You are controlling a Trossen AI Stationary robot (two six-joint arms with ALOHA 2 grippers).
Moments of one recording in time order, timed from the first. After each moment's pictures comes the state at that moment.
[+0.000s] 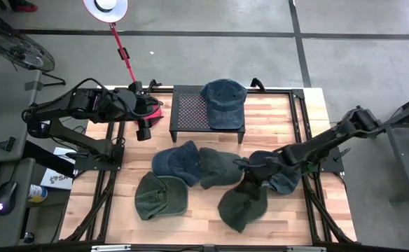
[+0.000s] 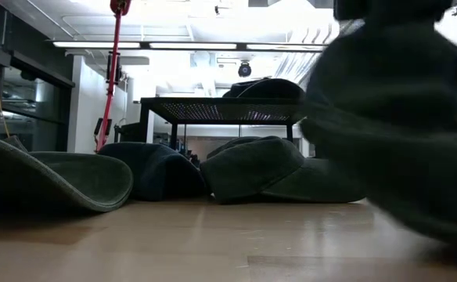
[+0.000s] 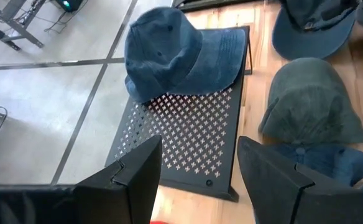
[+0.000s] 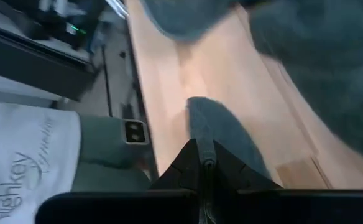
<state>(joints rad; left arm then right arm) -0.03 1.12 1.56 -1.10 -0.42 0.10 0.38 1.30 0.75 -0.06 -0.11 0.99</state>
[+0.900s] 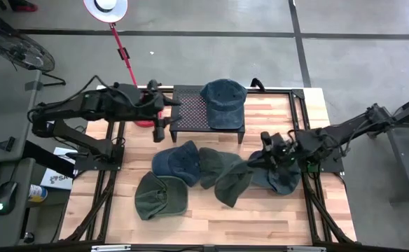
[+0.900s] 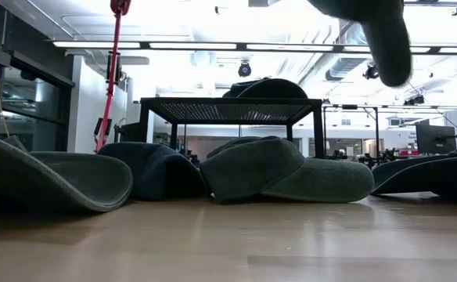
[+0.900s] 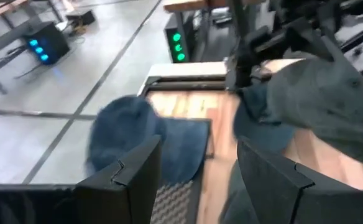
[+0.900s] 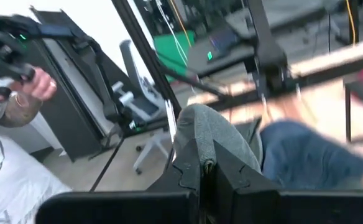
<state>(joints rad) -0.03 1.21 1.56 -0.71 -0.27 0.07 0.37 0.87 0.75 0.03 0.11 0.44</state>
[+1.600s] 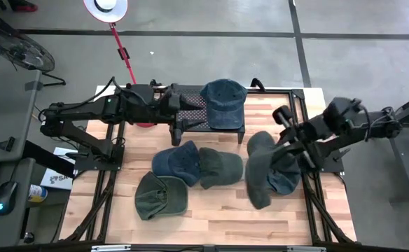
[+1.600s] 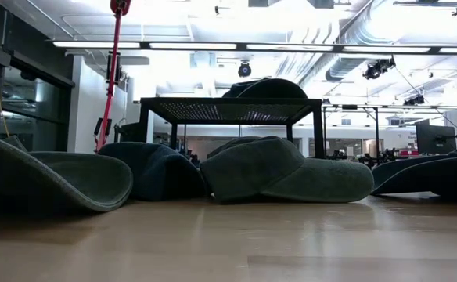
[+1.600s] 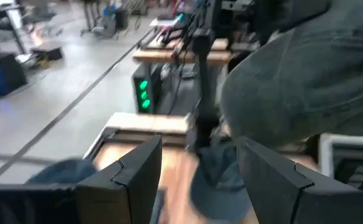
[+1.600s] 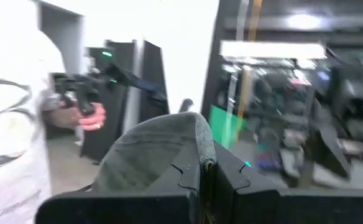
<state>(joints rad) -0.03 1.32 1.56 -0.37 -0.13 -0.03 0.18 0.87 1.09 0.02 -0.38 -0.06</state>
